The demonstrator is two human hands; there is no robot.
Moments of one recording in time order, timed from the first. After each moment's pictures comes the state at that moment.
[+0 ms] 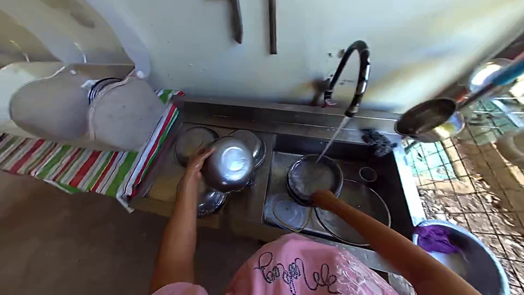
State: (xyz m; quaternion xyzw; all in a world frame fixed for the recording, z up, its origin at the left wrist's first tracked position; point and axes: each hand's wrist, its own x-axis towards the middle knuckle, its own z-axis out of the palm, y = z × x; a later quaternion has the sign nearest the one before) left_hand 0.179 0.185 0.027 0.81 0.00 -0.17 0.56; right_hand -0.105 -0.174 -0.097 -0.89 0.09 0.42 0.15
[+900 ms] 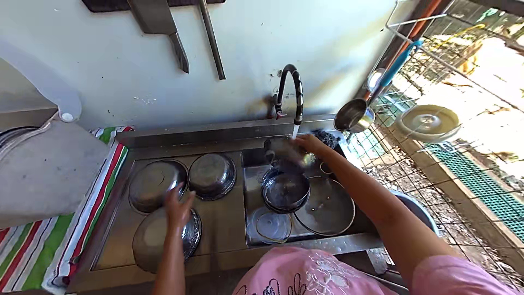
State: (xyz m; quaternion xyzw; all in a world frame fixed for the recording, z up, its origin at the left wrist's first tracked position) left_hand 0.137 0.169 0.016 0.88 -0.20 -0.07 0.43; right_hand -0.048 -0.290 0.050 -0.80 0.31 -0.04 0.51
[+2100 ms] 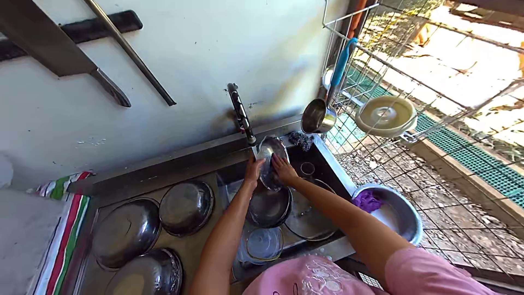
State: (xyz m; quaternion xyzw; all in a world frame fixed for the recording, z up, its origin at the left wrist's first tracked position) left_hand 0.041 -0.193 0.000 0.64 -0.24 -0.40 0.61; right_hand -0.075 -0.312 -0.112 -0.93 0.26 0.00 0.26
